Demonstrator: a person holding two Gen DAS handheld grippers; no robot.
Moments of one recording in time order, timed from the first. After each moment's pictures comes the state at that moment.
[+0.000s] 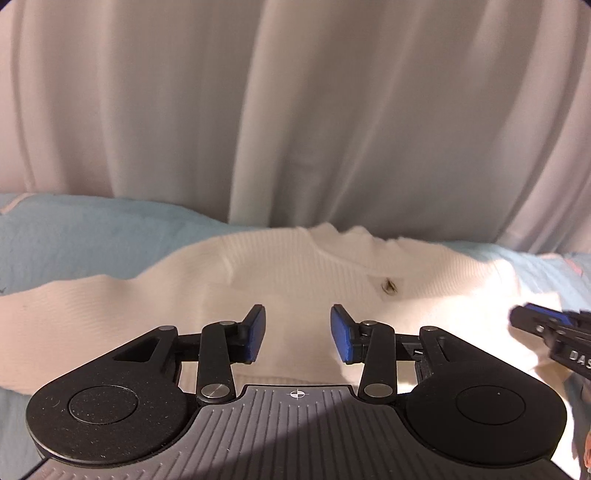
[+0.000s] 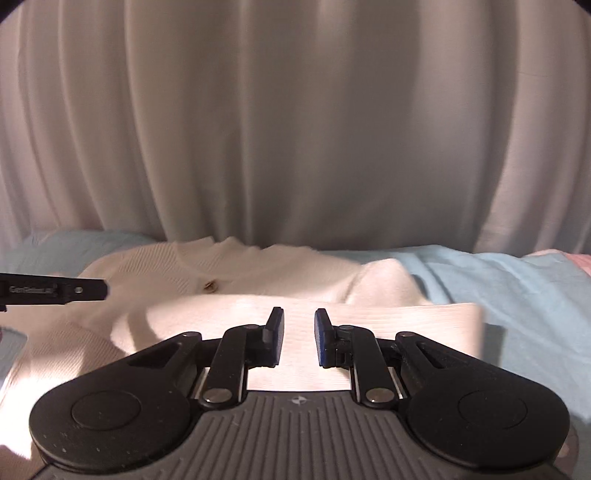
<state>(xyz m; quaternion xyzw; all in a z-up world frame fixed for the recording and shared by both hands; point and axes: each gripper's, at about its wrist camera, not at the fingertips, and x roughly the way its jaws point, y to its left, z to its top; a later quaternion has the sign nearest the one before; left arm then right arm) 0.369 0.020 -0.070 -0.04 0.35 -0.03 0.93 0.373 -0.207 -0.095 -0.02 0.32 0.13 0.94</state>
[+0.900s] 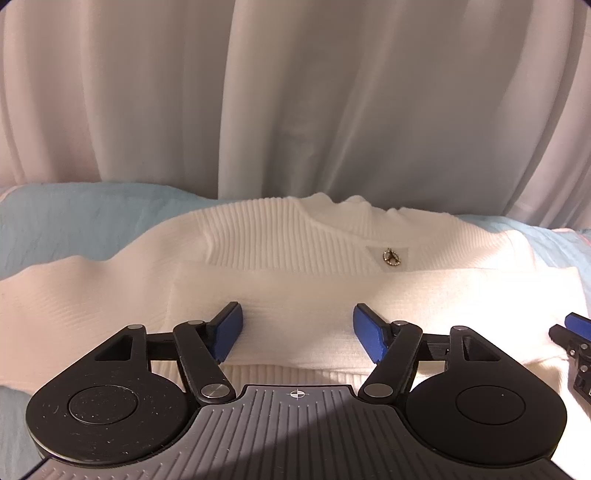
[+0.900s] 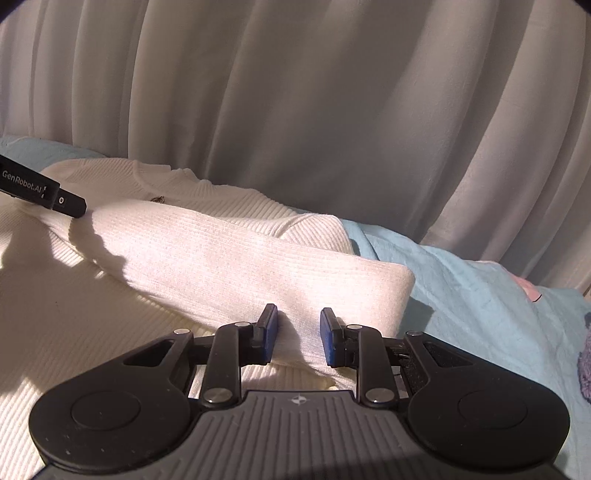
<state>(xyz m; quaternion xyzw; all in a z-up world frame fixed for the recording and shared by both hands) 0.374 0.006 -0.092 -0.04 0.37 -0.02 0.93 0.331 -0.244 -0.113 -0.15 0.31 0.07 0.94</state>
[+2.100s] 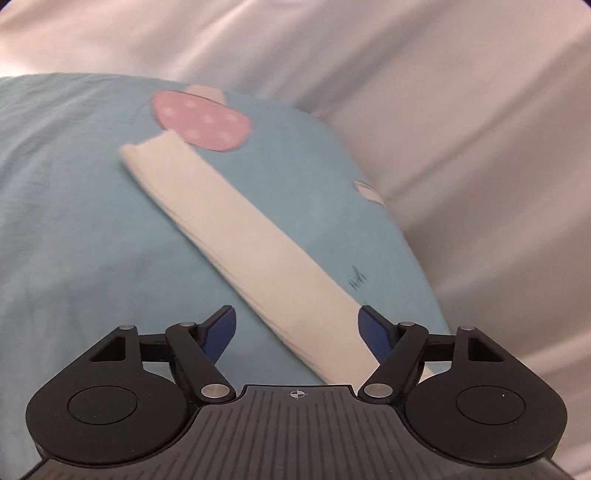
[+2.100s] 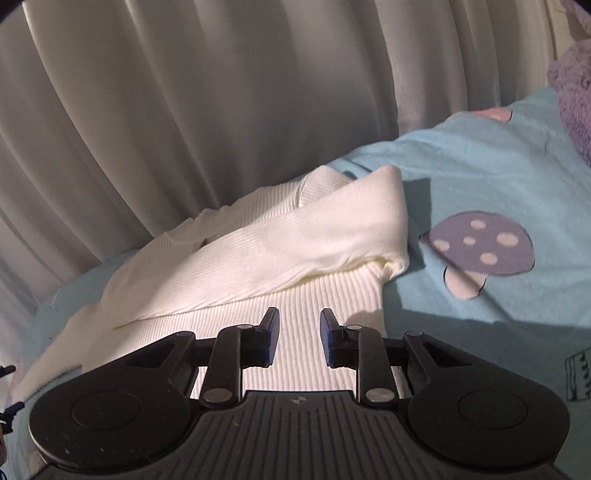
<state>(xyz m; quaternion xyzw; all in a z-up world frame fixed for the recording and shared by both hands) 0.211 0.345 -0.077 -0.45 0.24 0.29 0.81 0.270 -0.259 -0.072 0.20 0.39 0.03 0.90</state>
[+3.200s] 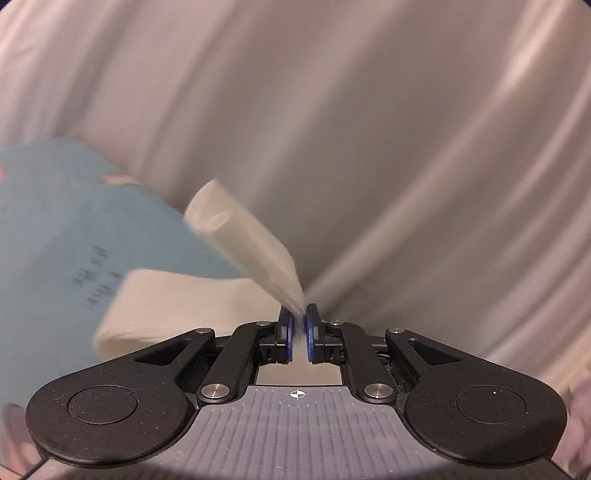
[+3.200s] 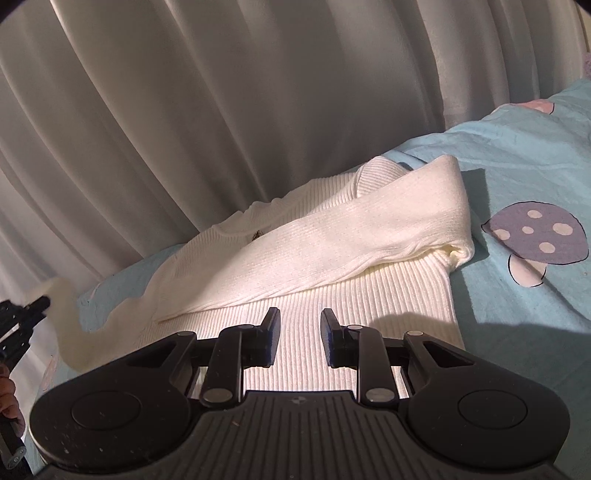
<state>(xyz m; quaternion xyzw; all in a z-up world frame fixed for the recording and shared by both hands) 0.268 0.170 -0.013 -0.26 0.23 -0.03 0.94 0.273 -0.238 -0.071 0.21 0.38 0.09 0.90</state>
